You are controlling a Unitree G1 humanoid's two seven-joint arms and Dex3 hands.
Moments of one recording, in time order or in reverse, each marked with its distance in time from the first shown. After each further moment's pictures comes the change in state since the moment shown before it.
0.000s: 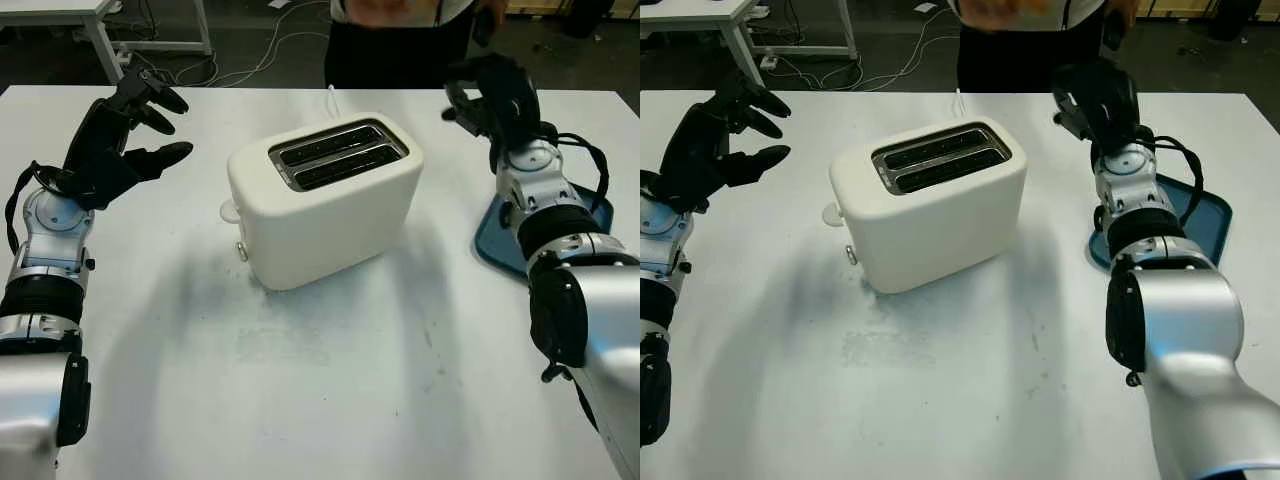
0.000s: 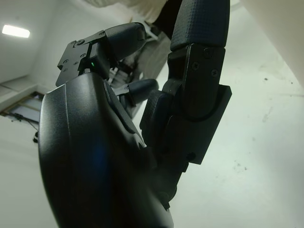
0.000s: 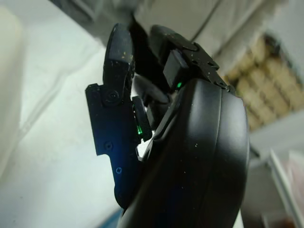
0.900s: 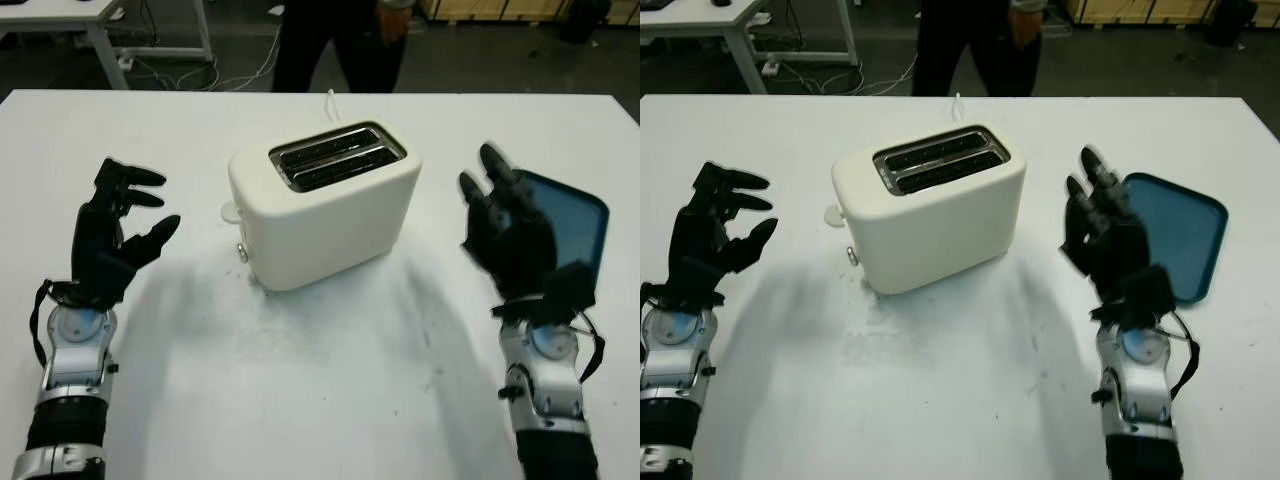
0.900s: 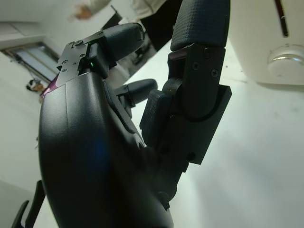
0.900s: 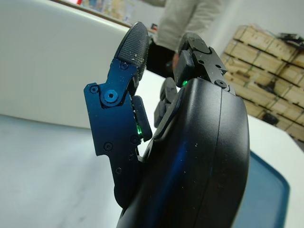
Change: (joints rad) left arm 0.526 -0.233 0.094 -0.490 -0.052 0.083 0.210; right arm 0.989 0.257 0.001 -1.219 0.298 0.224 0.068
